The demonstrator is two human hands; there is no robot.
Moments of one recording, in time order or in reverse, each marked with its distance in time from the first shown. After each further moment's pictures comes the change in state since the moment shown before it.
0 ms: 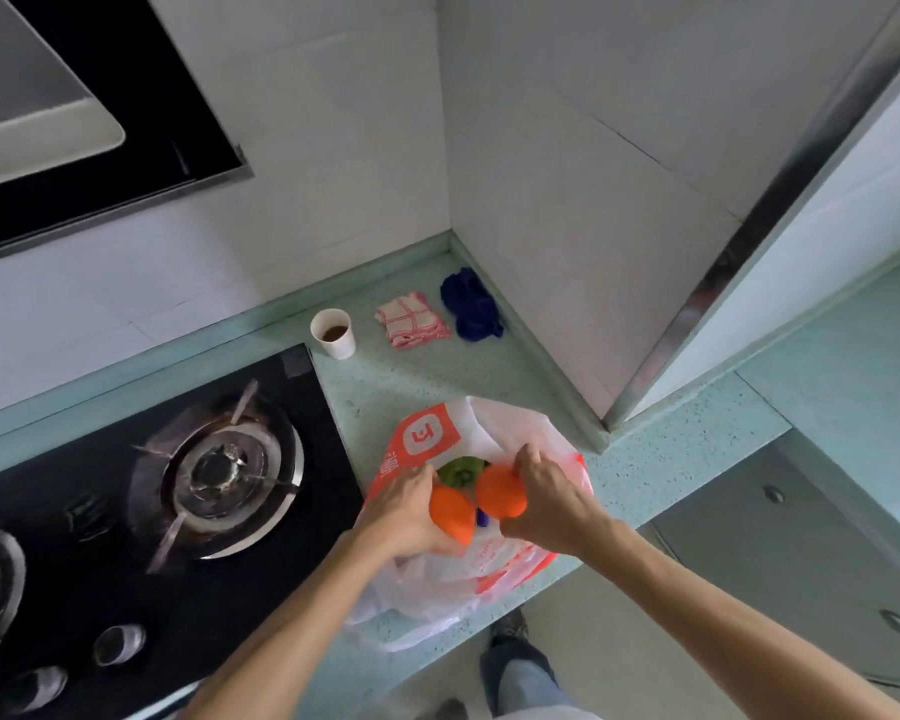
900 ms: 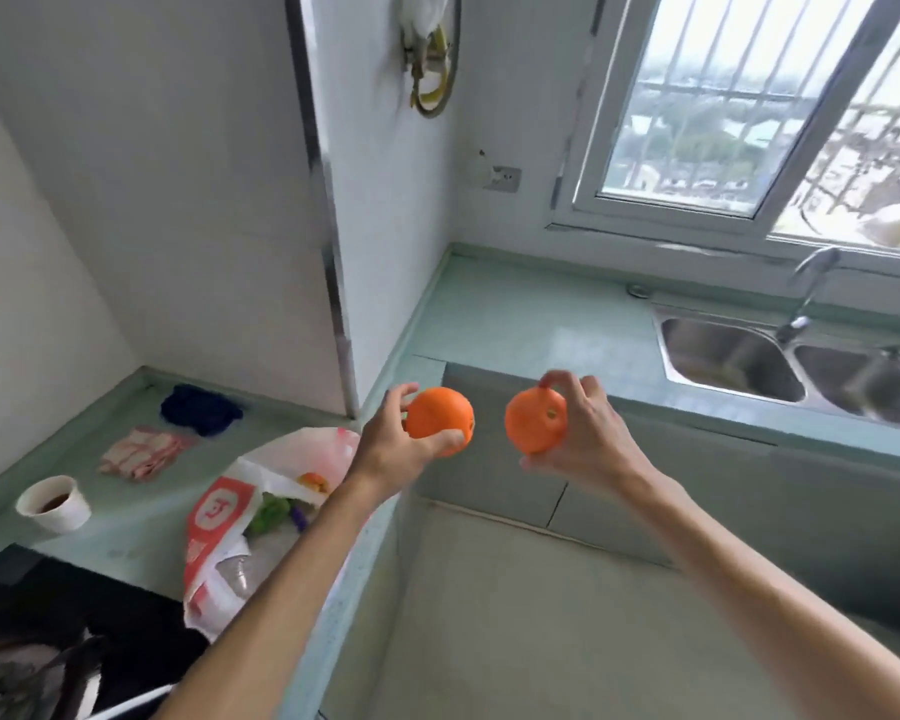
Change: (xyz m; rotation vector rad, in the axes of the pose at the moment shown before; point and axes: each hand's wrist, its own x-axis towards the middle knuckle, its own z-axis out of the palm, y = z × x) left_hand -0.168 0.145 0.020 -0.514 -0.055 0.809; right_hand -0.362 -0.034 -0.025 0.162 0.899 0.652
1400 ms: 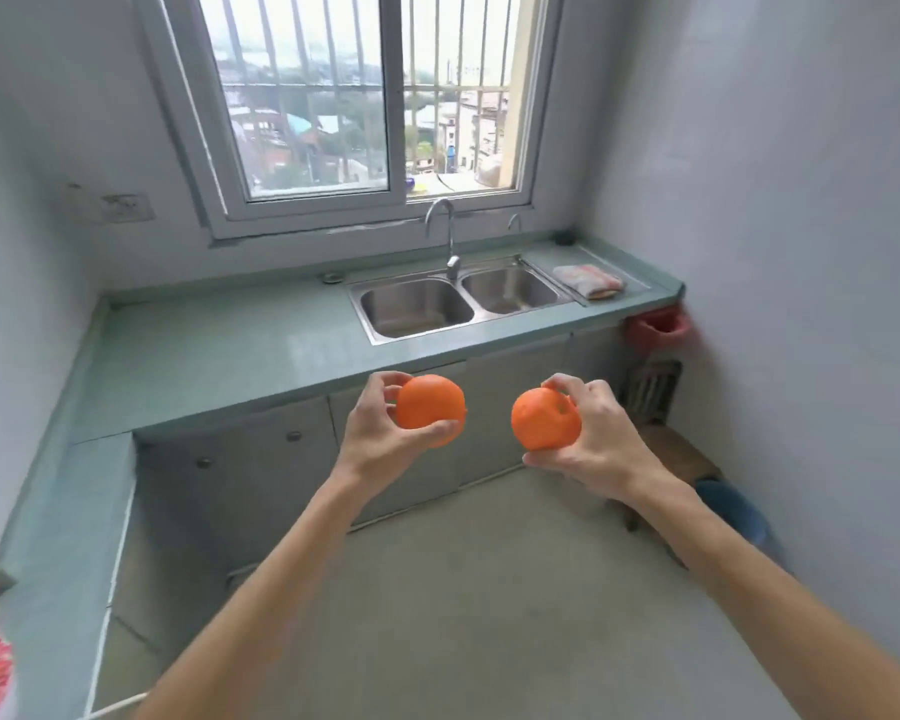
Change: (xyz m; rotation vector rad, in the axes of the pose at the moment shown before) left_hand -0.110 0.138 0.295 -0.034 -0.540 0.361; right_hand -0.268 0.214 -0.175 0.093 0.386 0.506
